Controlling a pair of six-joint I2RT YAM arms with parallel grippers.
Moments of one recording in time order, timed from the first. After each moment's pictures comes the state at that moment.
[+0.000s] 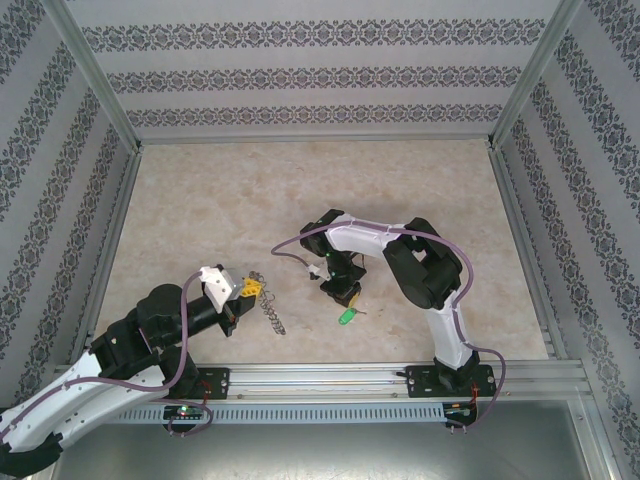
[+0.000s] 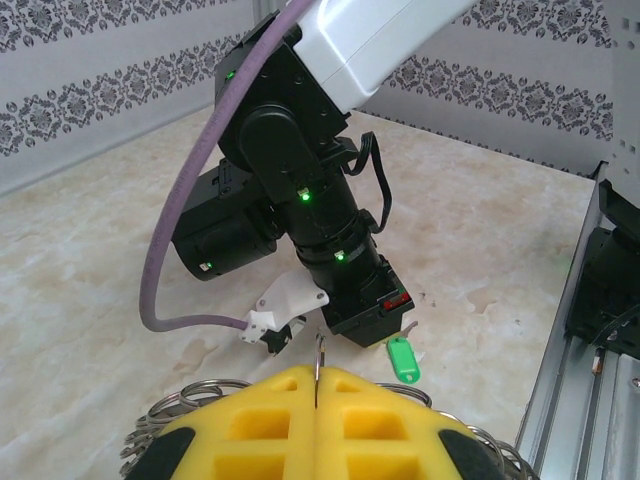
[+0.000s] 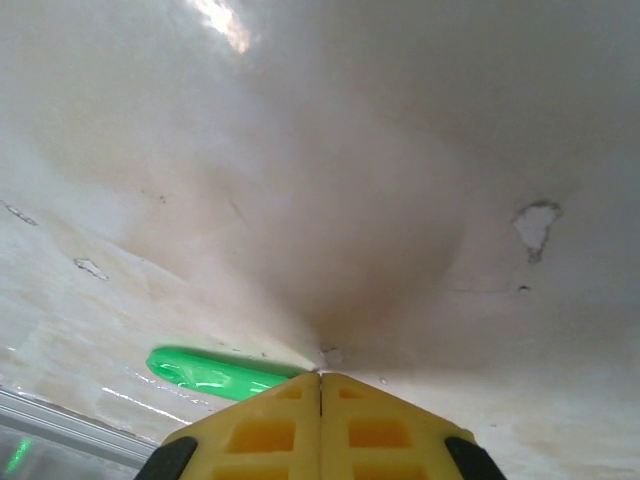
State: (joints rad) left arm -0.91 0.35 0.58 -0.49 0.00 -0.01; right arm 0.78 2.10 1.46 -1.32 -0.15 -0.08
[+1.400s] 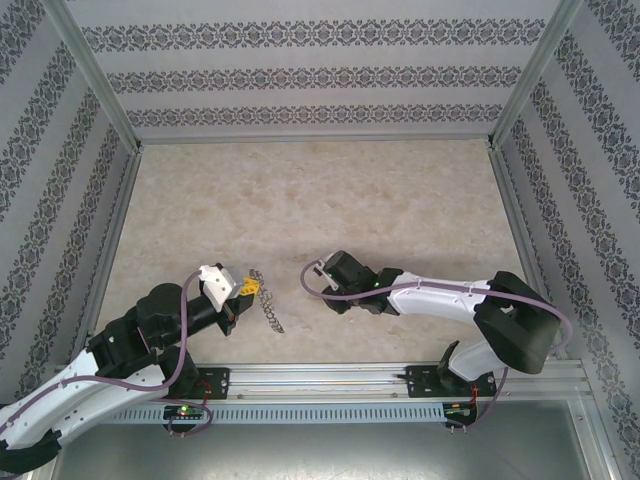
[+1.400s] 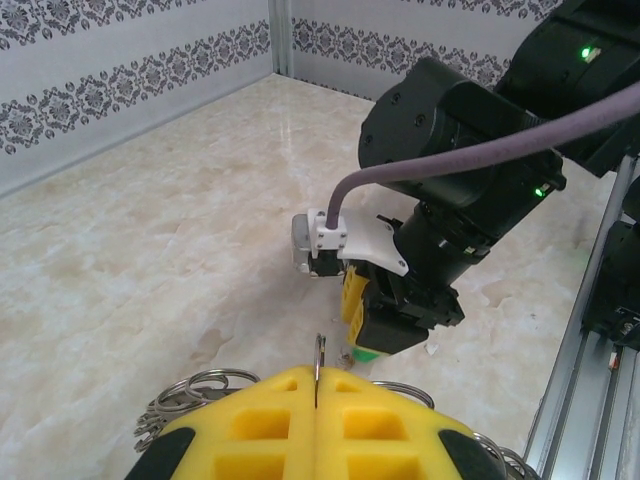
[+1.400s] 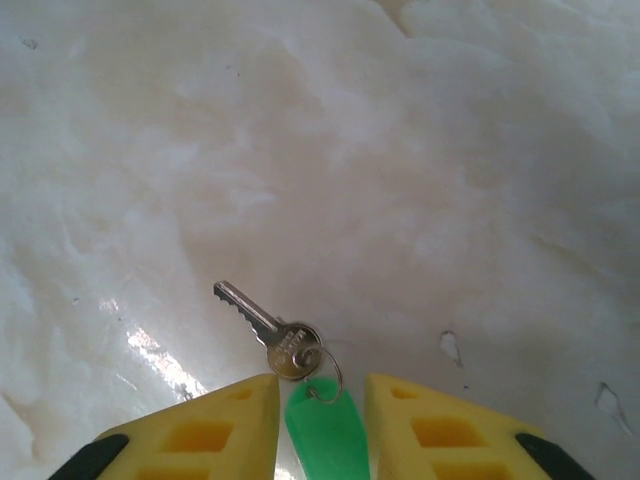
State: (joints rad) left arm -0.93 0.37 0.62 -0.54 -0.05 -0.01; right arm 0.93 1.46 0.74 -0.30 0.06 0.21
